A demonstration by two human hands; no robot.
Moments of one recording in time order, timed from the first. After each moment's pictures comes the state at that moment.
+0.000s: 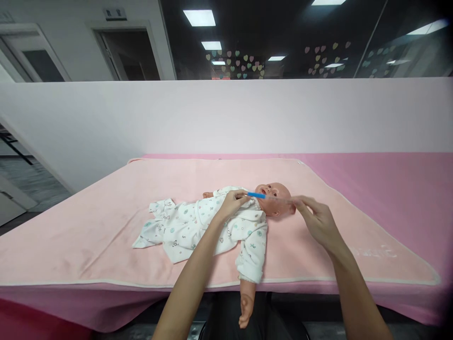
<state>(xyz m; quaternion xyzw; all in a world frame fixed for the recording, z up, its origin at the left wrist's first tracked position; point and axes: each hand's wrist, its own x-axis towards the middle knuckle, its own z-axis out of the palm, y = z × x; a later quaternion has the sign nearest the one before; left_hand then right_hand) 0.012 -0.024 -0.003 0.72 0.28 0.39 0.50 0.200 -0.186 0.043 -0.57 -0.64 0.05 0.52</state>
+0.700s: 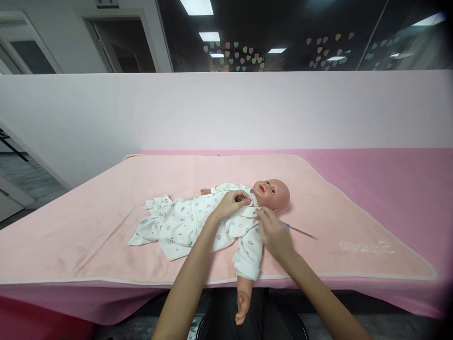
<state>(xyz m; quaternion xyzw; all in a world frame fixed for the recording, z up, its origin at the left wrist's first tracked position) 0.003 -0.034 0.002 0.80 0.25 0.33 0.44 0.155 -0.152 -0.051 -0.60 -0.71 -0.19 0.32</state>
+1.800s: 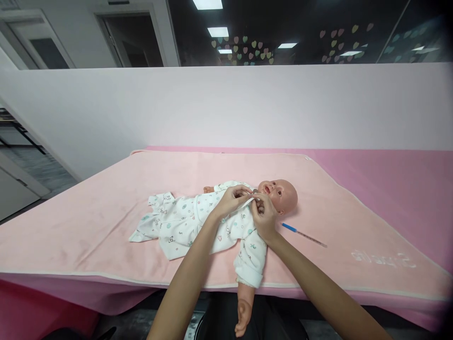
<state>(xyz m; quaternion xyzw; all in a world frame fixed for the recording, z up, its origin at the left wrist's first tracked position) 0.003 -0.028 0.002 0.71 0.25 0.39 0.53 0.118 -0.088 -0.045 -0.46 -0.59 -0.09 0.66</state>
